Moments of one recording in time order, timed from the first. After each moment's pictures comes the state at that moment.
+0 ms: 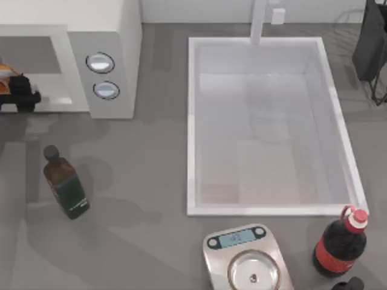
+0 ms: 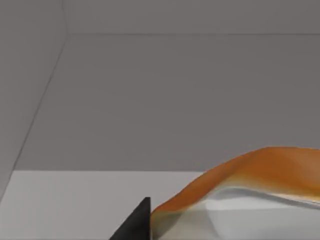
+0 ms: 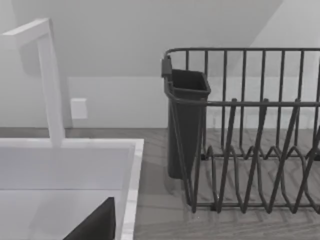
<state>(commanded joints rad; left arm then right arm) 0.16 2.09 0.85 0.89 0.17 0.07 0.00 0.00 0.00 0.00 0.00 0.00</state>
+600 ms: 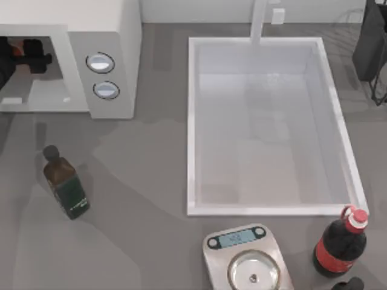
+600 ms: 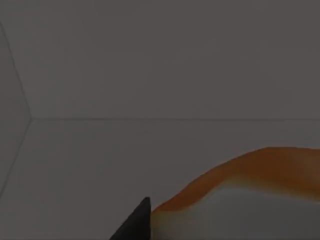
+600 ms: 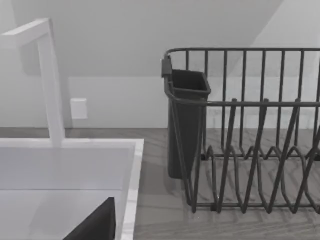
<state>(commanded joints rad) 0.11 2.37 1.36 0.69 0.14 0.06 0.00 0.00 0.00 0.00 0.00 0.00</state>
